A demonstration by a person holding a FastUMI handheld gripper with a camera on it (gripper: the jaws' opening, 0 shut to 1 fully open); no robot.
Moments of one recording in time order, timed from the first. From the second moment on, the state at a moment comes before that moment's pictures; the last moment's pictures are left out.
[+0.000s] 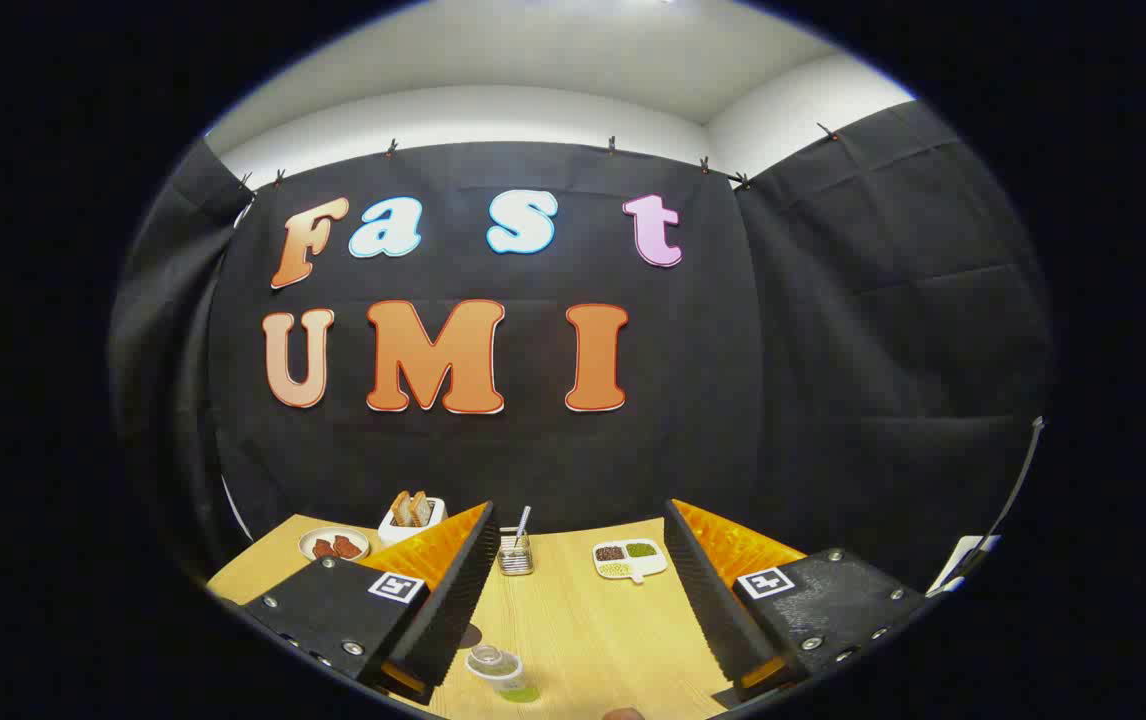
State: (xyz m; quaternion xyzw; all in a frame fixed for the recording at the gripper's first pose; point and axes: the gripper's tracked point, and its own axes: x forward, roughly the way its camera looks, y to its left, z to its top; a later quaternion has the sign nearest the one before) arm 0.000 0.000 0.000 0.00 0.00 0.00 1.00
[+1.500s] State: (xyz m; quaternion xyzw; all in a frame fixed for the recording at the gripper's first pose) arm 0.000 0.064 -0.070 -0.01 0.05 0.07 1.00
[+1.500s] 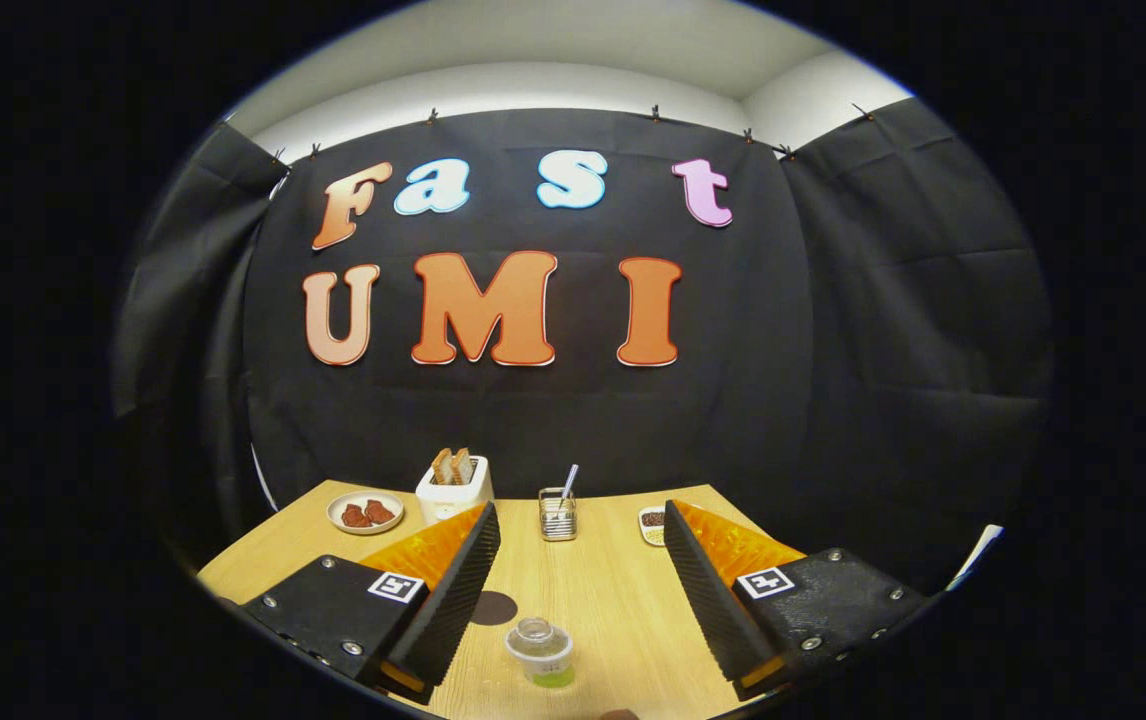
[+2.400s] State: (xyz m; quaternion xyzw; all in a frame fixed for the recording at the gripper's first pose) arm -0.008 0.087 -0.235 -0.03 0.17 0.11 0.98
